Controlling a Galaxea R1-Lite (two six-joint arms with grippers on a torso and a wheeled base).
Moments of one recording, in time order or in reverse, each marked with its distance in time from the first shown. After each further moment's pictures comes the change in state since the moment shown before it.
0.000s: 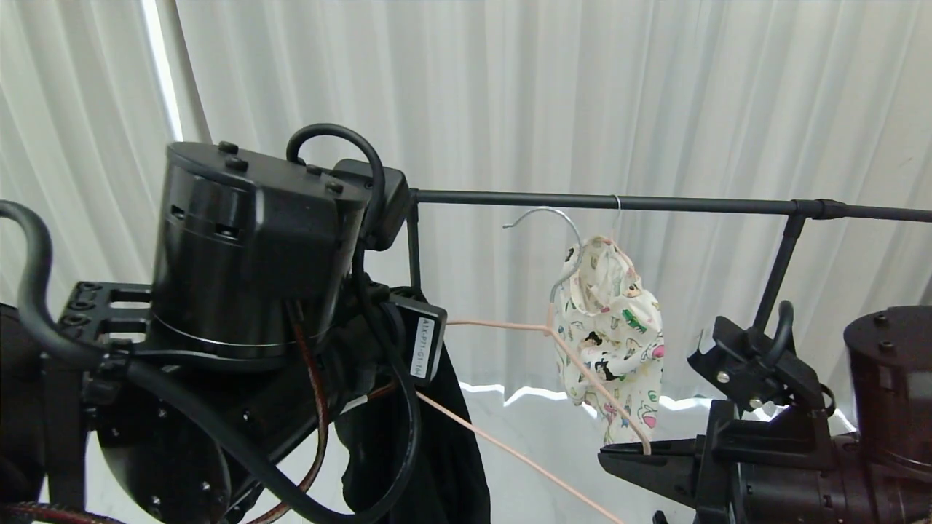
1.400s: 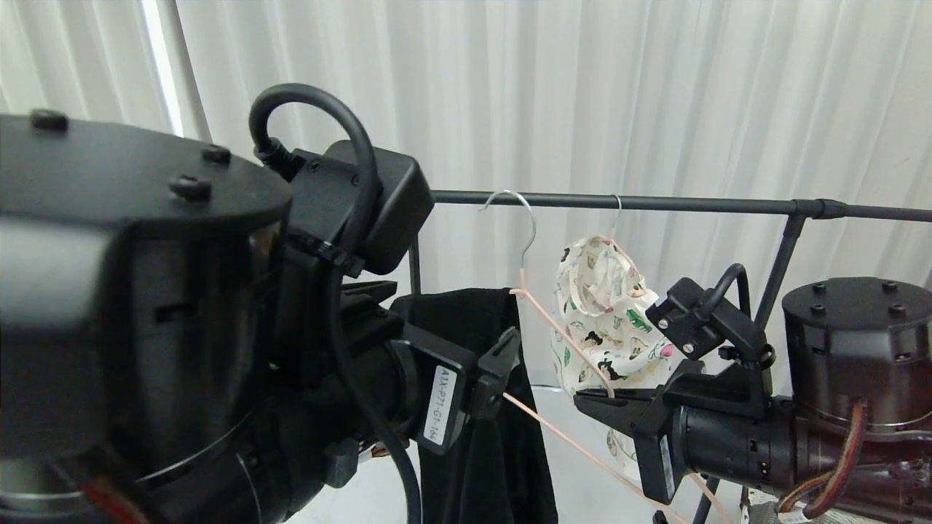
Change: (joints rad) left arm -0.167 -0.079 0.027 -0.001 -0.016 0.016; right arm -0.007 0.105 -0.074 -0.108 -0.155 0.006
